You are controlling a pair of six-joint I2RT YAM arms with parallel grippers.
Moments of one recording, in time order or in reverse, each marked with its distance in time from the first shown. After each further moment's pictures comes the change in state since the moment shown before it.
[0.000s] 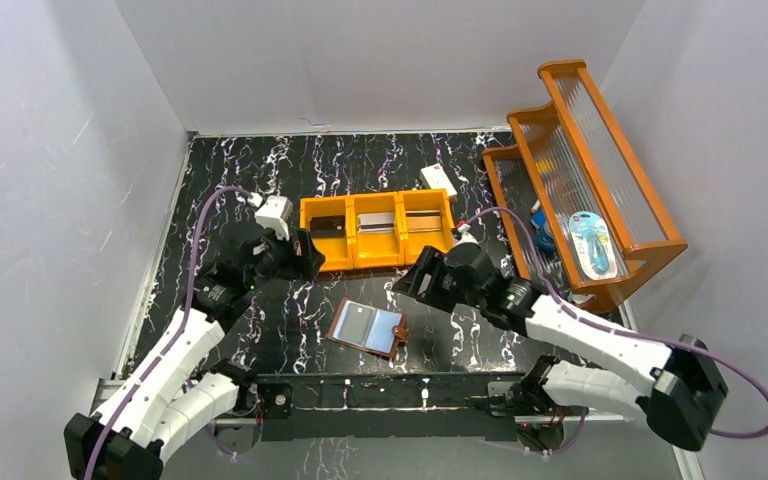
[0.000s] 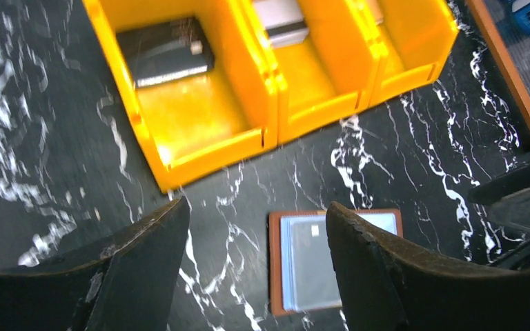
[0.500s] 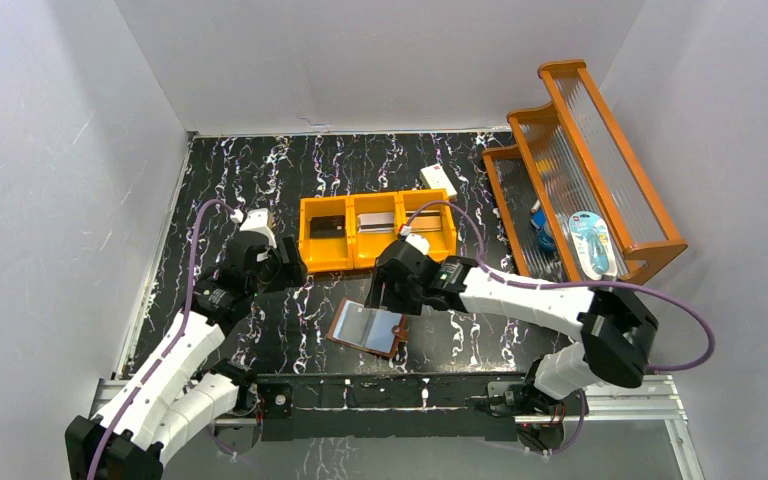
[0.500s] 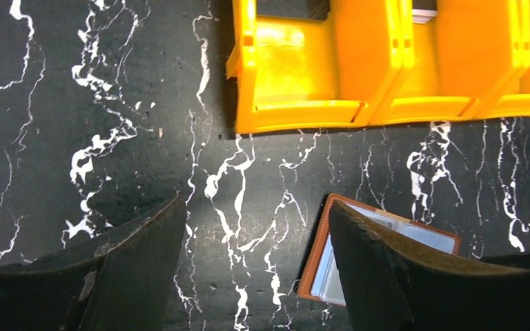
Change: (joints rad) left arm 0.000 -0.029 -0.051 -0.202 -0.251 -0.224; right arm 0.183 0.445 0.372 -0.272 0.110 -0.022
